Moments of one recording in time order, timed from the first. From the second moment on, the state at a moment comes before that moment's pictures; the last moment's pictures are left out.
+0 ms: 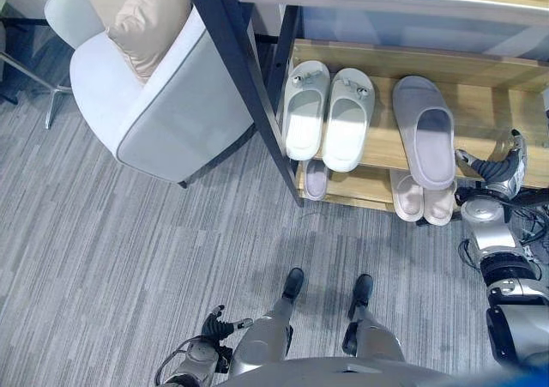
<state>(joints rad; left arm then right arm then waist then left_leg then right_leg) -0.01 0.20 -0.23 1.22 -0.10 -0.16 0.16 -0.46 -0.50 -0.07 0.67 -0.08 -0.03 -0.63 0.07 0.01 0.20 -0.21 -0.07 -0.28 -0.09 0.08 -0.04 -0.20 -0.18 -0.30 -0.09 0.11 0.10</state>
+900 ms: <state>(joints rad) -0.02 0.21 -0.23 1.22 -0.10 -0.14 0.16 -0.44 -0.49 0.10 0.53 -0.22 -0.04 -0.53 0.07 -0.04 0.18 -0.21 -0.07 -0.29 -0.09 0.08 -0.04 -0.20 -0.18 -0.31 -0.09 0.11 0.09</state>
